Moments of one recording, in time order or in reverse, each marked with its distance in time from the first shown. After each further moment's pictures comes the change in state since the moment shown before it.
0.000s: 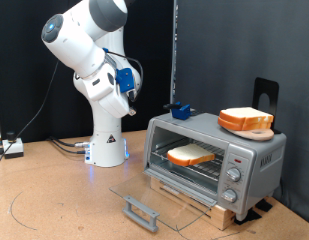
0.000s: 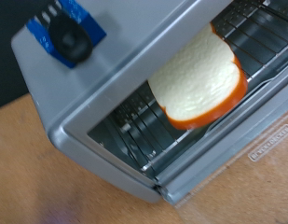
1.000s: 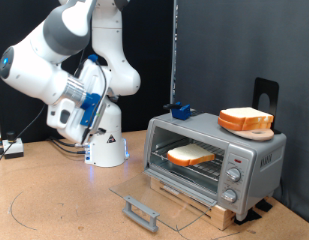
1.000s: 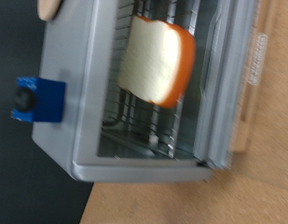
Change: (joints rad) arm -0.098 0.269 -0.093 0.151 0.025 -0.098 0.575
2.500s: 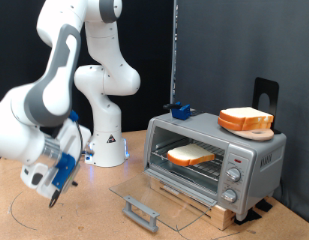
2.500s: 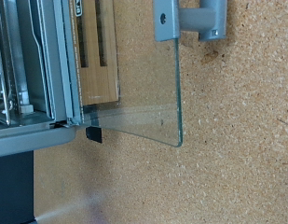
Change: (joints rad) arm -0.008 0.317 -0.027 0.028 -0.113 0.261 -0.012
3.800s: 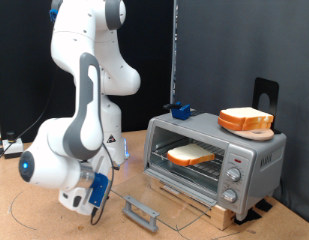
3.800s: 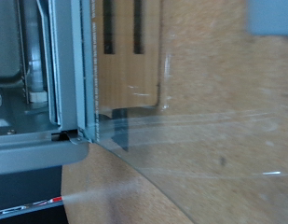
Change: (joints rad) arm 0.032 0.104 0.120 -0.130 0.068 0.054 -0.108
